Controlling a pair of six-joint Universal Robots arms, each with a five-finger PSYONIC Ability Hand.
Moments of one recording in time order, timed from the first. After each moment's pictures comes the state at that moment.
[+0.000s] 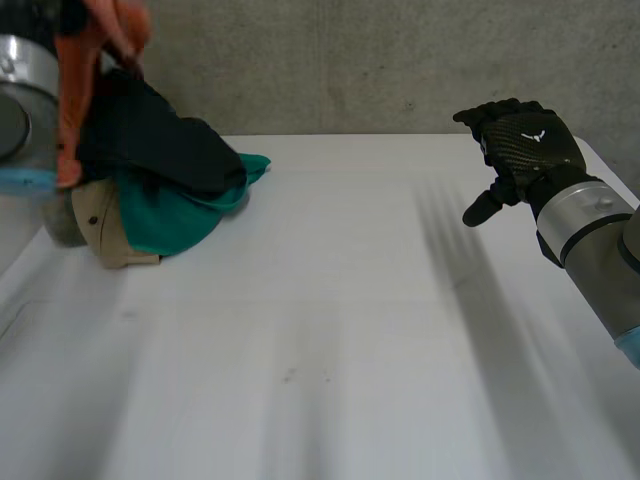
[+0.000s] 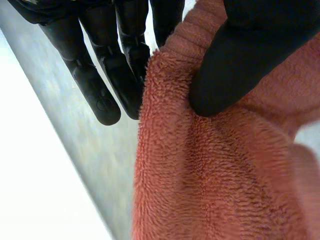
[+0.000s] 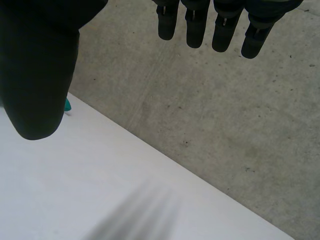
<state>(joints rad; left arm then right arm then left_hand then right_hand) 4.58 -2.17 -0.91 3.75 -1.46 3.35 1.89 -1.34 1.51 -0.16 1.45 2.96 1.12 1.19 1.19 1.20 0.99 0.23 0.21 0.21 0.21 0.05</state>
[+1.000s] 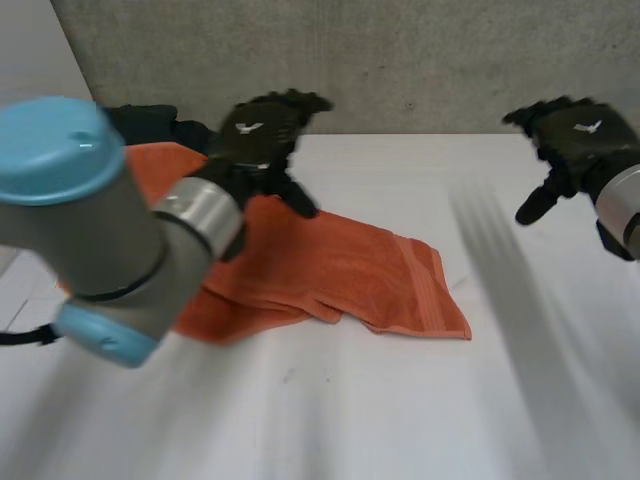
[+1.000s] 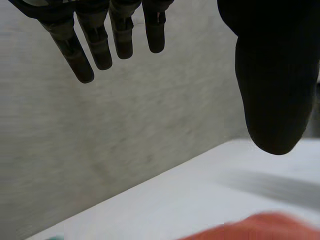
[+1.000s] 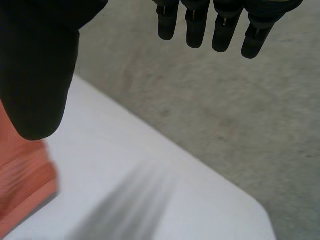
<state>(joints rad) 4.15 -1.91 -1.36 3.33 -1.47 3.11 1.77 -1.37 1.44 0.06 1.39 2.84 0.25 0.27 0.27 0.26 0.08 0.23 0.21 0.21 0.21 0.05</state>
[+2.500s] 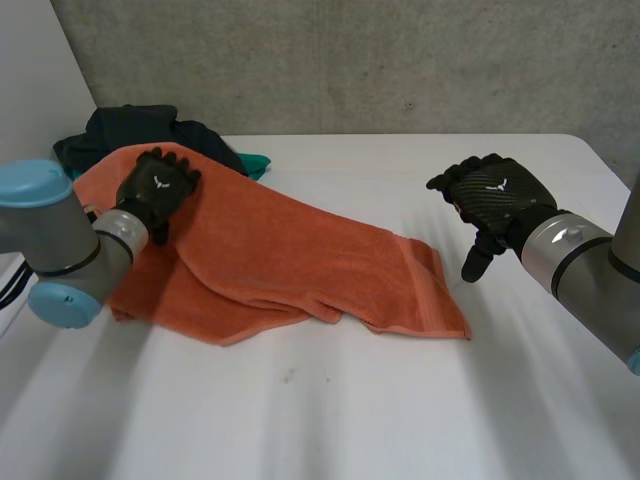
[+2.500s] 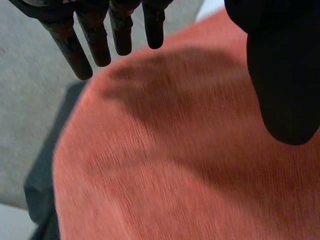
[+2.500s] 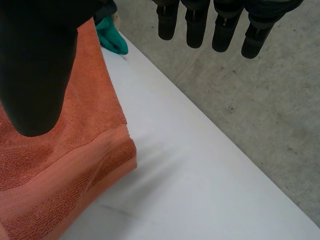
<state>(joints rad) 4.54 -2.29 -1.26 3.44 -1.32 3.96 1.91 -1.29 1.48 0.08 1.38 2.69 0.21 0.23 0.23 0.22 0.05 0.23 0.21 0.21 0.21 0.05</state>
